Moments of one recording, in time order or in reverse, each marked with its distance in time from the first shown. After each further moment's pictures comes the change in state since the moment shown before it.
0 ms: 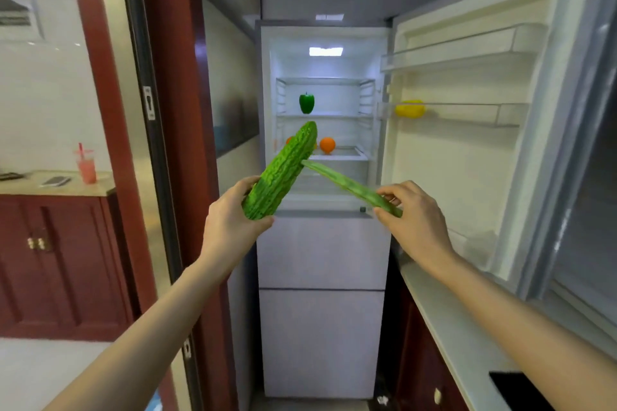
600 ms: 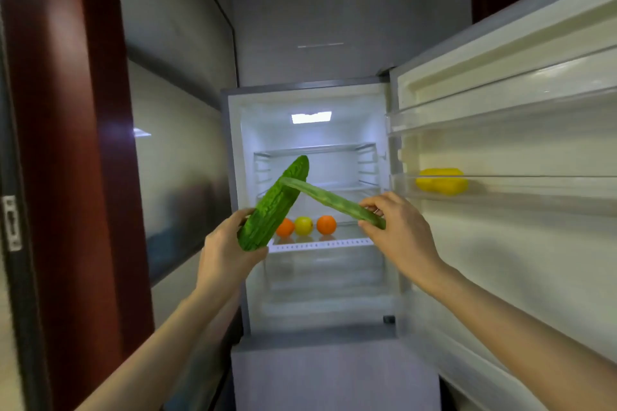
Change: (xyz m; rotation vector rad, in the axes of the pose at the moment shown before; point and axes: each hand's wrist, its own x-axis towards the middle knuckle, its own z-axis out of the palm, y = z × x) left_hand 0.273 -0.080 0.140 0.020 0.053 0.121; right_hand 0.265 0.085 0.127 -0.008 0.150 -0.104
